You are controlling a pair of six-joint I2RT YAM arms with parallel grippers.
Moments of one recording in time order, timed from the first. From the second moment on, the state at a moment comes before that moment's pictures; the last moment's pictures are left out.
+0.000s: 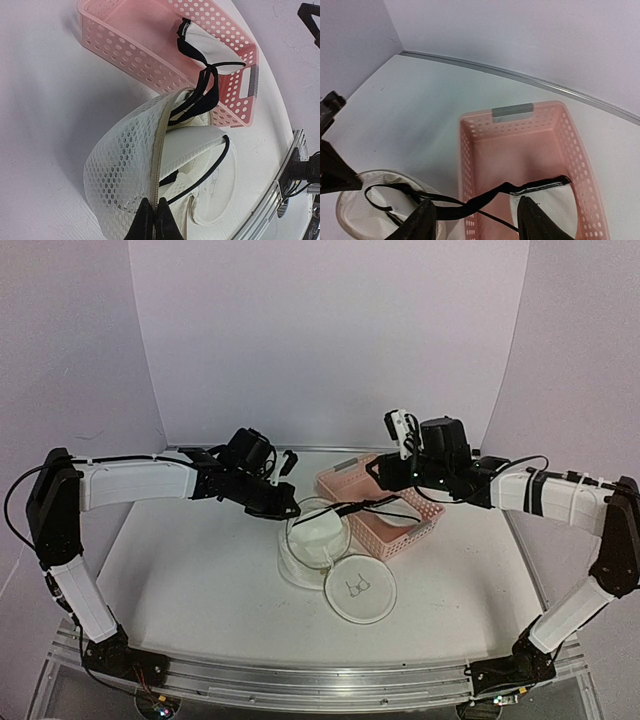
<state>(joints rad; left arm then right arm) -0.78 1.72 1.30 -0.37 0.23 -0.44 0.64 1.52 1.08 -0.02 0.02 0.16</state>
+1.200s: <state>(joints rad) -0.78 1.72 1.30 -0.37 0.23 -0.44 0.69 1.81 1.08 0.18 -0.51 -0.26</state>
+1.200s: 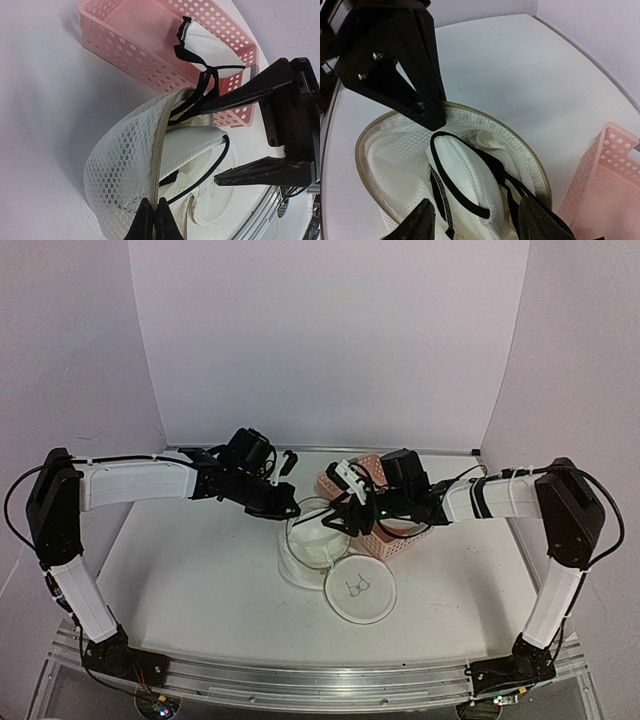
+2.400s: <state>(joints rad) -0.78 1.72 1.30 -0.37 0.23 -0.44 0.69 1.62 1.03 0.21 -0.40 -0.23</state>
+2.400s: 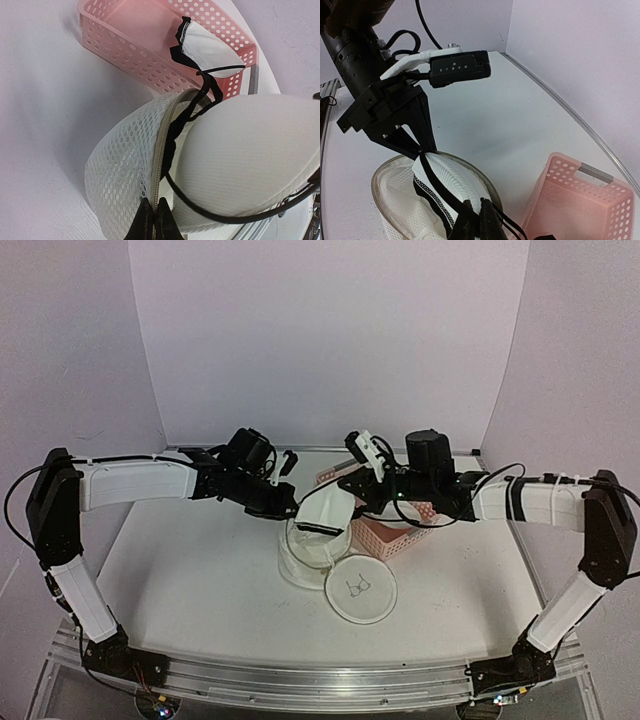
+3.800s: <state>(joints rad) -0.78 1.72 1.30 -0.37 0.23 -0.44 0.58 1.57 0.96 0.23 0.41 0.25</state>
